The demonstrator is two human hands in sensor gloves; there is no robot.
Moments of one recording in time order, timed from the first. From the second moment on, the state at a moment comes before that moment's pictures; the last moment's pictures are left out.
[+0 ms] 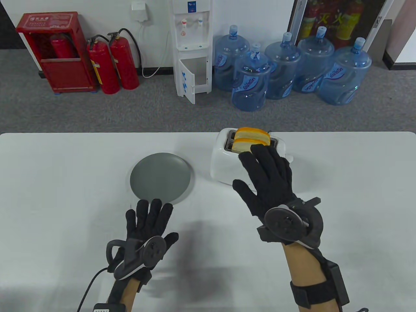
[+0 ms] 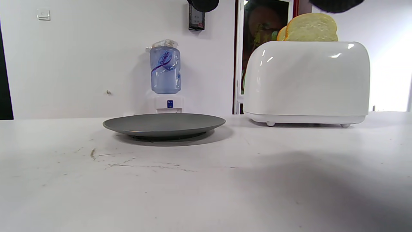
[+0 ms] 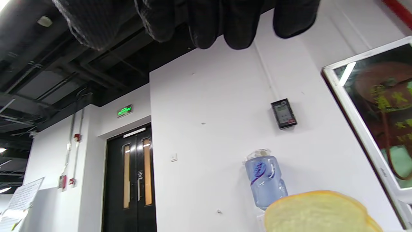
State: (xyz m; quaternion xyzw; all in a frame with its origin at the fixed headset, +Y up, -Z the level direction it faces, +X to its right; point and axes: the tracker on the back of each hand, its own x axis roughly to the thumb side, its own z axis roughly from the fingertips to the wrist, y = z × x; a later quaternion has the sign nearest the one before) left_hand -0.191 -0.709 -0.256 0.06 -0.12 0.01 0.99; right_hand 0.124 -0.555 -0.263 0.21 -0.33 0.91 0.17
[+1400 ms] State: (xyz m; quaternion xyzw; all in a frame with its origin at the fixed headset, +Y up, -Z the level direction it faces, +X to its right) left_hand -0.190 -0.713 -0.258 0.05 -0.10 -0.01 0.99; right_hand 0.095 -0.712 -0.232 0.27 -0.20 0.94 0.06
